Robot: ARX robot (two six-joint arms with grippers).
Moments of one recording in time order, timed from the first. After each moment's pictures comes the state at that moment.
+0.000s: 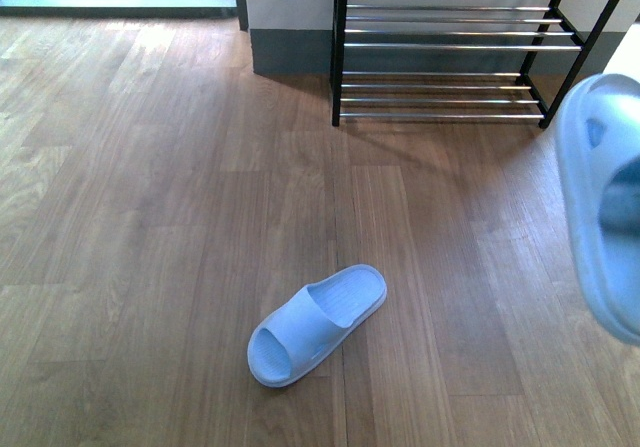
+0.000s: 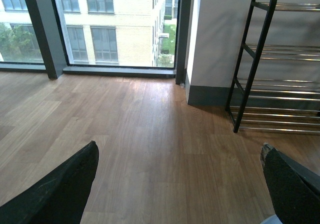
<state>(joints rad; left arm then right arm) 0.00 0.02 0.01 0.00 0.00 0.00 -0.23 1.64 0.43 0.74 0.01 0.03</state>
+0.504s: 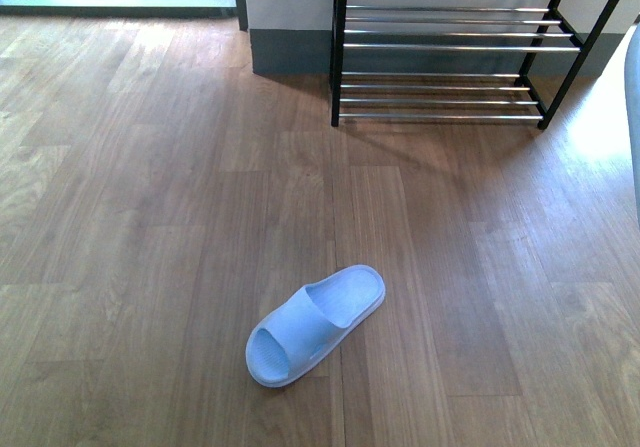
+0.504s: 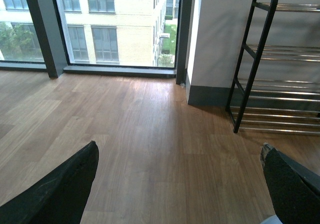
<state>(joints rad) 0.00 0.02 0.01 0.00 0.00 0.00 -0.25 1.38 0.36 0.63 -0.02 0.06</state>
